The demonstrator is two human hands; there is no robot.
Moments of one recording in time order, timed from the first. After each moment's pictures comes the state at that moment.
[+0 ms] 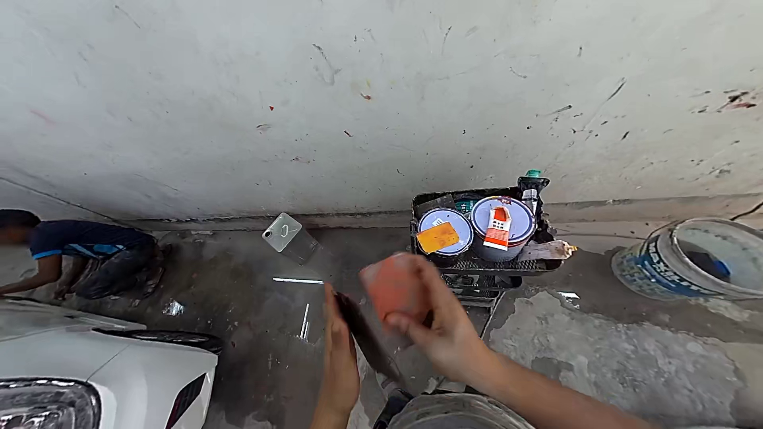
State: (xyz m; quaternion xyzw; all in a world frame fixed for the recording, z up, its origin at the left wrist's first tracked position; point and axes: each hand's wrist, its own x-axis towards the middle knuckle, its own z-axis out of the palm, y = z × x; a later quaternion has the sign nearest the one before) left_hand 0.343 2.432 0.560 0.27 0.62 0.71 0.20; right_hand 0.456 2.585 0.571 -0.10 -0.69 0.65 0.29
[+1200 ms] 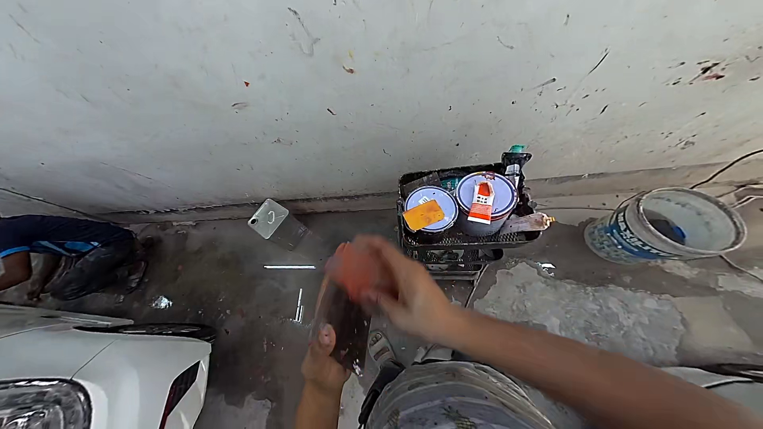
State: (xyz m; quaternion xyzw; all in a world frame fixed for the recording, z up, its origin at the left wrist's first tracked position) left_hand 0.349 2.423 0.561 0.32 0.32 0.81 0.36; right_hand 0.445 2.575 0.571 -0.11 -0.79 0.56 0.20
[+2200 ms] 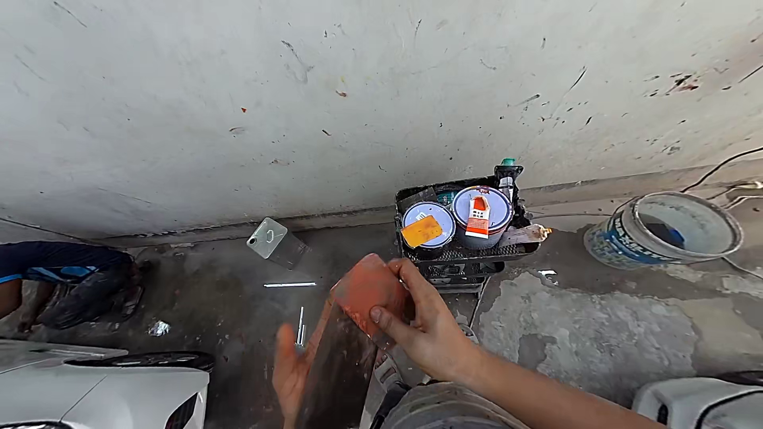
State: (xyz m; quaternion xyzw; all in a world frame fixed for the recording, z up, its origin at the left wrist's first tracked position) left_hand 0.325 2.418 0.584 0.17 0.16 0.80 0.56; right_hand 0.451 2.583 0.575 -0.17 -0.70 0.64 0.27
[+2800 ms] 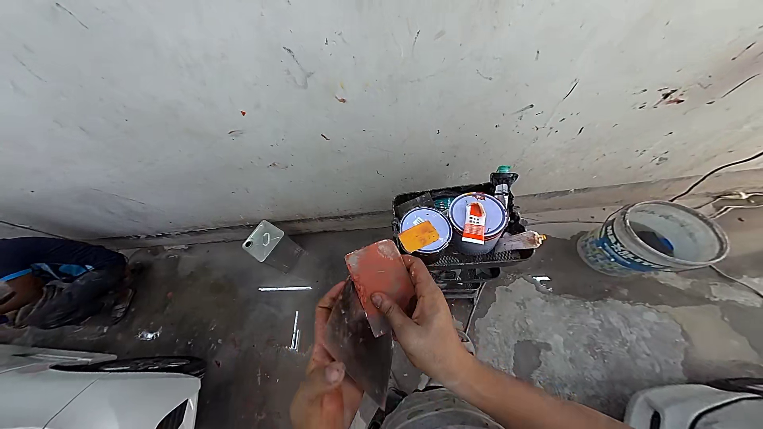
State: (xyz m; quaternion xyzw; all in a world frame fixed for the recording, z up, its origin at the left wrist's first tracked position) left_hand 0.347 2.446 0.592 0.27 0.23 0.83 0.42; right_hand 0.442 2.576 0.580 -0.28 -0.63 0.64 0.32
